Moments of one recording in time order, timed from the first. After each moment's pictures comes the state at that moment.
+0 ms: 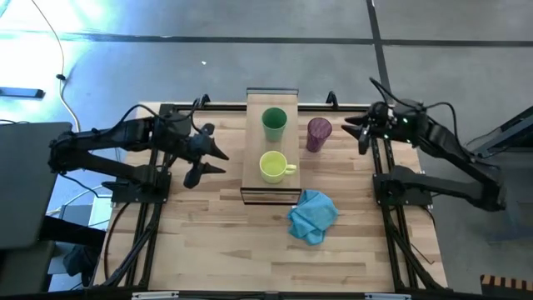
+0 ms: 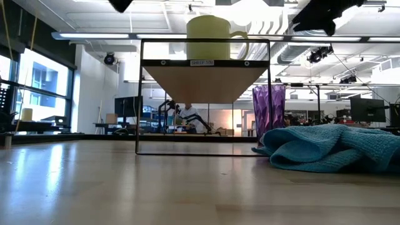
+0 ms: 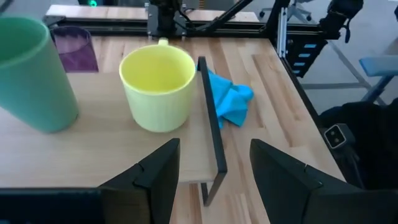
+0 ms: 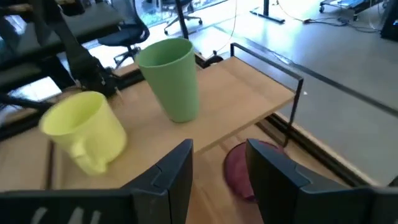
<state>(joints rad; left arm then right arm) 0.21 0.99 1.11 -0.69 0.23 0.04 -0.57 0.66 0.88 -0.59 -0.14 0.12</state>
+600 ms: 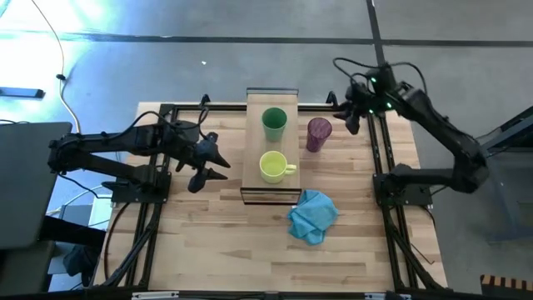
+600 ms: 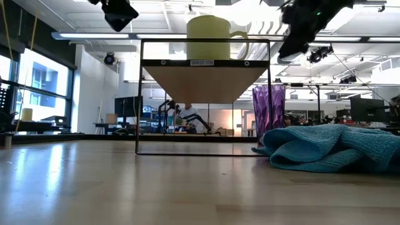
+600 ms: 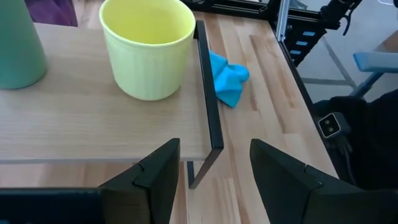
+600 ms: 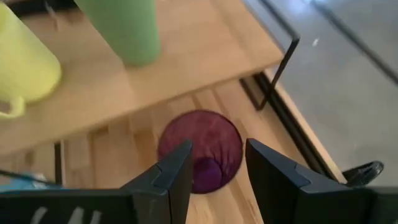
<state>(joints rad) 0.21 0.99 0.97 -0.61 0.27 -0.04 -0.90 1.12 1.16 -0.85 -0.44 -0.37</state>
